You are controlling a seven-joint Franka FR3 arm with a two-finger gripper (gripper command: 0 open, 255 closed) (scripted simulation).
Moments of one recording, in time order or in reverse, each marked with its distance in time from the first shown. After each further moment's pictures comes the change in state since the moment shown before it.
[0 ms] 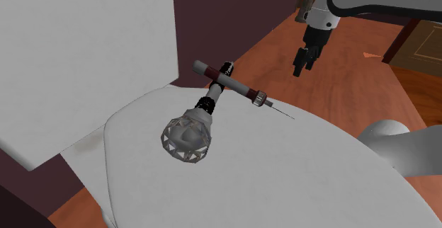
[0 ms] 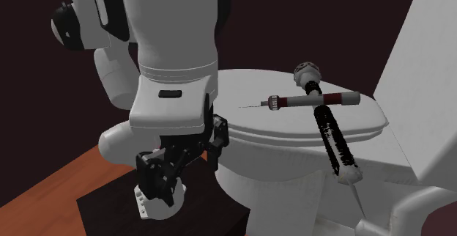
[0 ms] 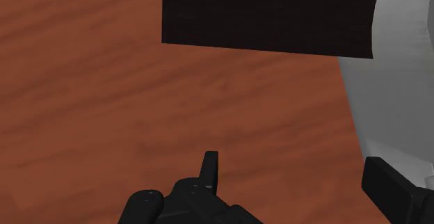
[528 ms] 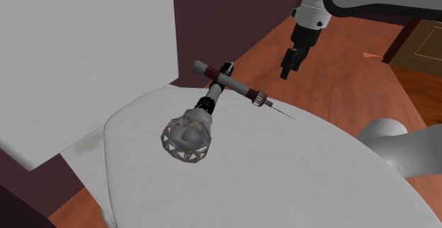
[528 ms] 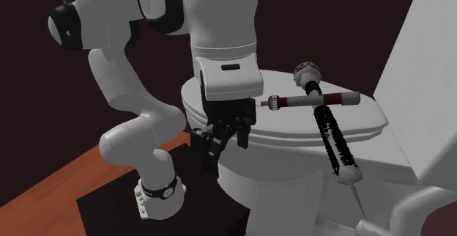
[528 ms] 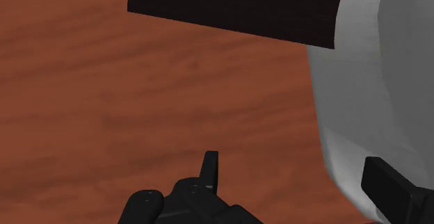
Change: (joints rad) arm 0.083 -0.009 0.089 0.003 0.090 0.039 0.038
